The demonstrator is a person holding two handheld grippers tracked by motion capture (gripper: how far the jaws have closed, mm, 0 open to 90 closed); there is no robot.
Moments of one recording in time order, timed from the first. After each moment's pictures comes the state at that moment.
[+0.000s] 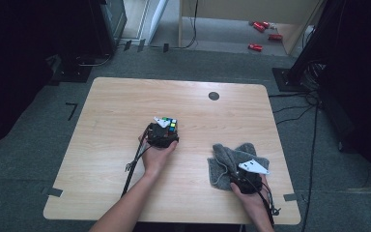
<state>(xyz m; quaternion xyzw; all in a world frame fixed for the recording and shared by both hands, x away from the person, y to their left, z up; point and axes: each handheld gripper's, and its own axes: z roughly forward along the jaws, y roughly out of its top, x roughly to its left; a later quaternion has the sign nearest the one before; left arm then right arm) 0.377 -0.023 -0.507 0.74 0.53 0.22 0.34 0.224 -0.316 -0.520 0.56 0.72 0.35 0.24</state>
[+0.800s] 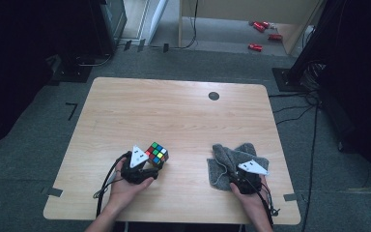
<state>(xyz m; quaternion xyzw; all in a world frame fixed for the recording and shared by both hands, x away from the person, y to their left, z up) 0.257 0.057 -0.491 0.81 0.37 0.18 0.42 0.223 -0.314 -0.520 0.56 0.71 0.35 0.24</state>
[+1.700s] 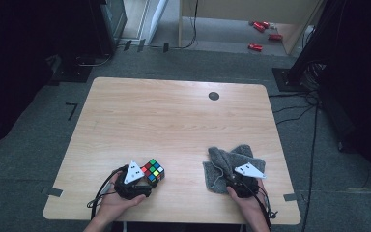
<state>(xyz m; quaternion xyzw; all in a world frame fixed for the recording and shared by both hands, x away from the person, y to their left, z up) 0.238 0.073 -0.512 0.85 0.33 0.14 0.40 0.215 -0.304 -0.522 0.54 0.72 0.36 0.23</state>
